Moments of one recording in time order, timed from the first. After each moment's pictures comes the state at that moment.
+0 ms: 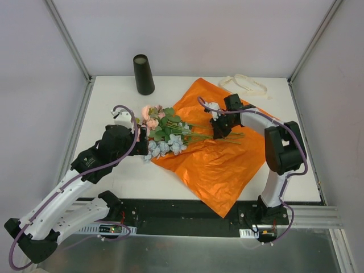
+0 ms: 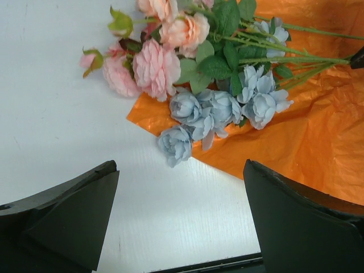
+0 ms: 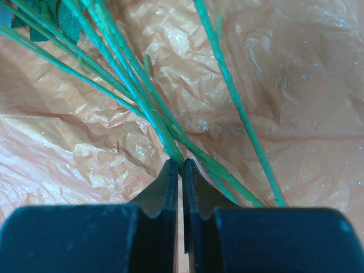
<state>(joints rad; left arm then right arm) -0.66 0.76 0.90 -0.76 -0.36 -0.39 0.34 1.87 1.26 -0.58 -0.46 -0.49</state>
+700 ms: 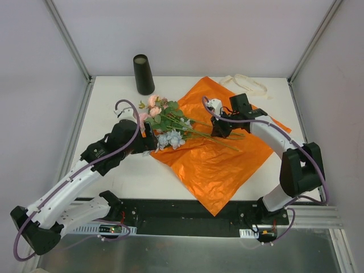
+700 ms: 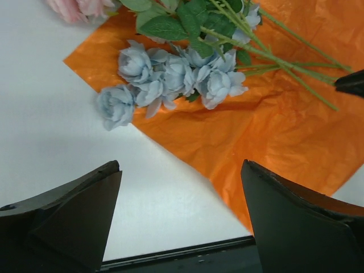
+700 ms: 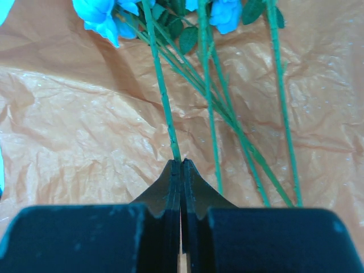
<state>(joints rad) -0.66 0.85 0.91 -0.75 -0.28 -0.62 0.37 1.59 1.16 -0.56 -0.56 -0.51</state>
